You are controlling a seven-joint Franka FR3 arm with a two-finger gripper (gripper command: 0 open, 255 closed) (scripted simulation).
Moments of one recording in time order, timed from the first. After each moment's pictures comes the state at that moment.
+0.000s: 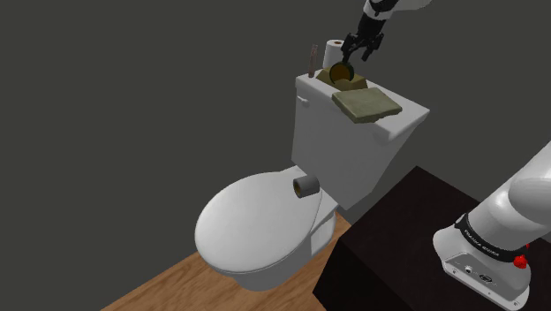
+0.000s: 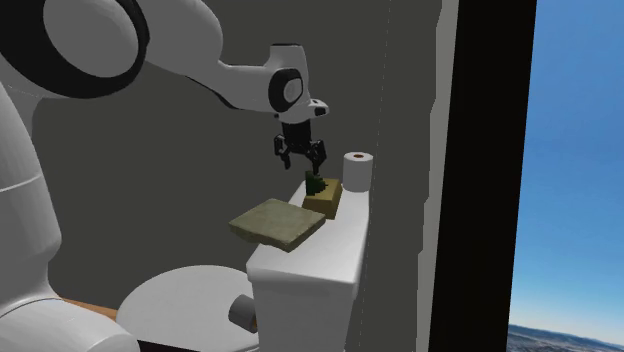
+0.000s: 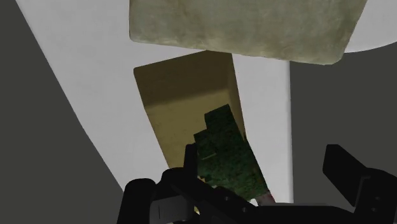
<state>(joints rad) -0.14 0.06 -0.14 -1.92 0.04 2.21 -0.03</state>
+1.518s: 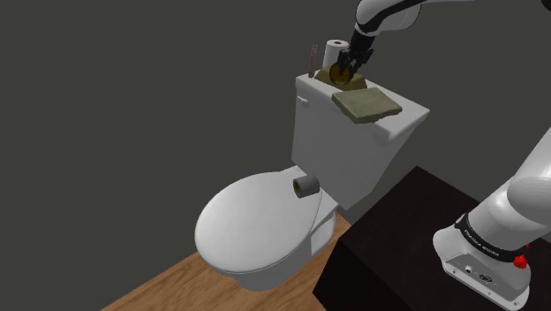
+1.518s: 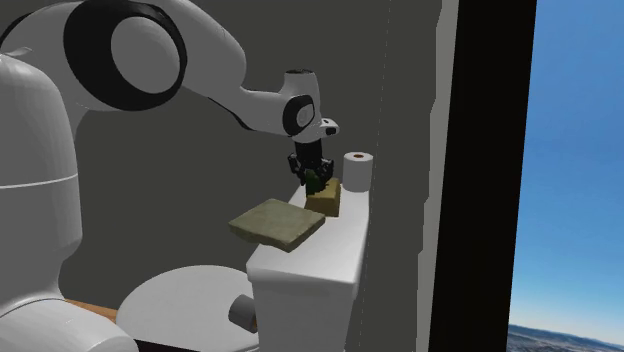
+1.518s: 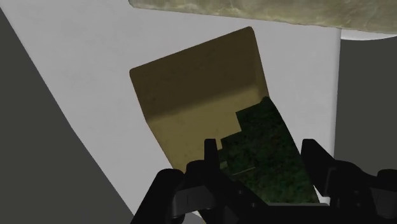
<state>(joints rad) -0.16 0.22 -0.15 -1.87 0.07 2.32 -0.05</state>
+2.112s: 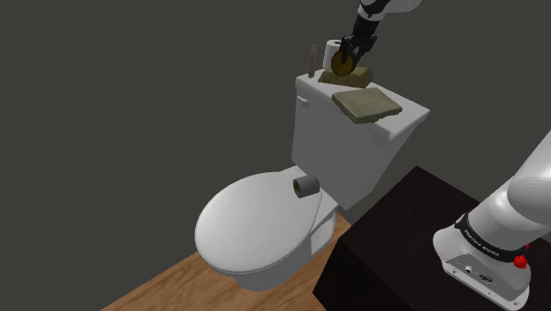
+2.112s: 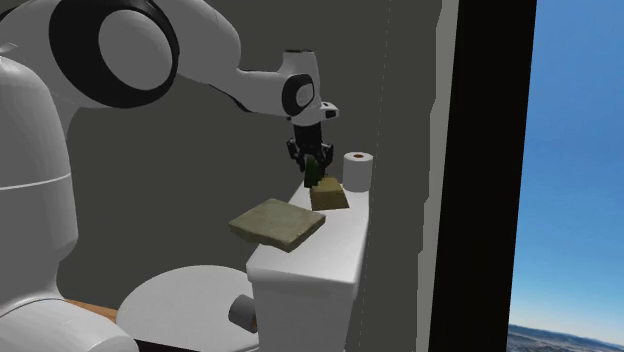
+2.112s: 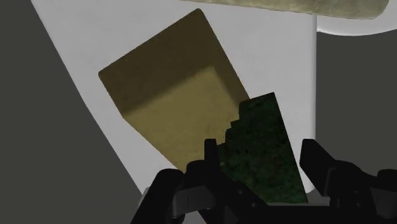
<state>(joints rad) -0.15 0.18 -0.16 -1.79 0.06 2.21 -0.04</state>
